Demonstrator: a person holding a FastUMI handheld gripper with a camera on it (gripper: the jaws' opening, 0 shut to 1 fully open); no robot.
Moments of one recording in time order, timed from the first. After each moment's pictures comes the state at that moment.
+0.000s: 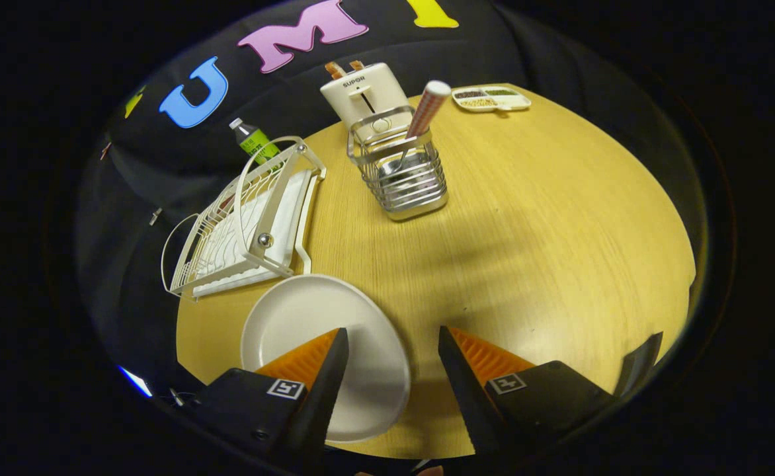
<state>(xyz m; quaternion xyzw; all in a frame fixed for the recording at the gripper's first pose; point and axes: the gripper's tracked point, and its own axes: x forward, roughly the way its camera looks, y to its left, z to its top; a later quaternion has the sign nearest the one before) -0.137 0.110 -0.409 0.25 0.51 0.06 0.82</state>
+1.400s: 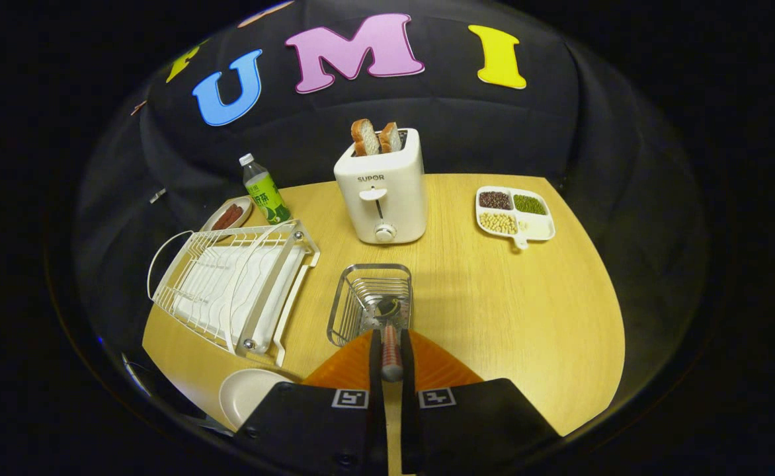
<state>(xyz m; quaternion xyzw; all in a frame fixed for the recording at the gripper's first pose) 0.009 0.049 -0.361 0.13 0.44 0.12 0.88</state>
